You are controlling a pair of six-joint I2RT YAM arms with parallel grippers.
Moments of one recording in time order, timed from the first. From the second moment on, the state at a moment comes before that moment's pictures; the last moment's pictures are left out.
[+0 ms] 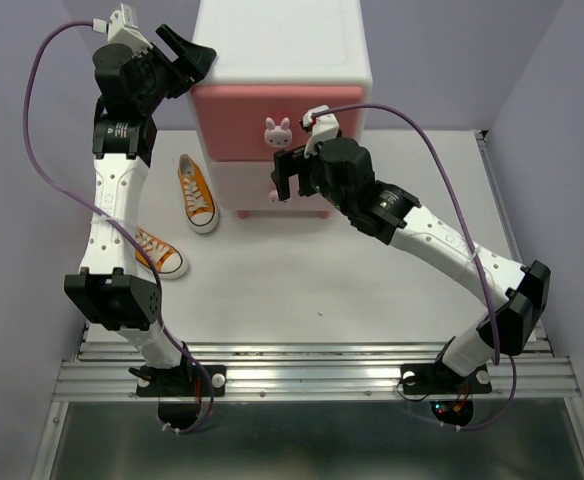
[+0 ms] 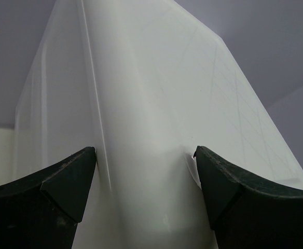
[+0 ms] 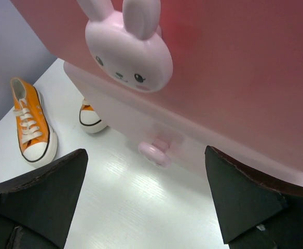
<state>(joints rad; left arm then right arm) -0.04 1.67 1.95 -0.28 0.31 -0.68 0.86 1.57 1.61 -0.25 0.32 0.16</state>
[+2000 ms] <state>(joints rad) -0.04 1.67 1.91 -0.23 0.31 -0.68 1.06 1.82 1.47 -0.20 0.87 0.59</state>
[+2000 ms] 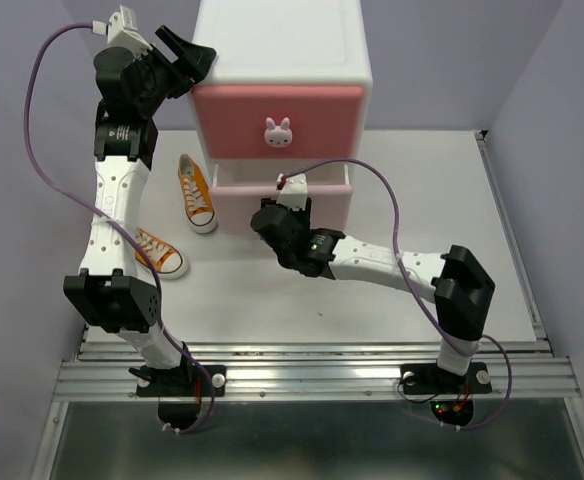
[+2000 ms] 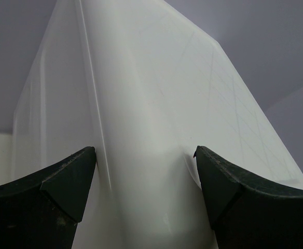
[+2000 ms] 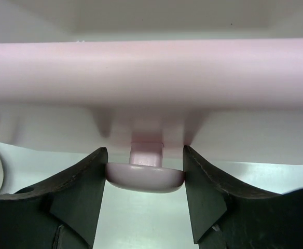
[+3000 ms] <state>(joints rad) -0.04 1.64 1.81 -0.12 0.26 -0.72 1.50 1.71 1.45 -0.85 0.87 1.29</state>
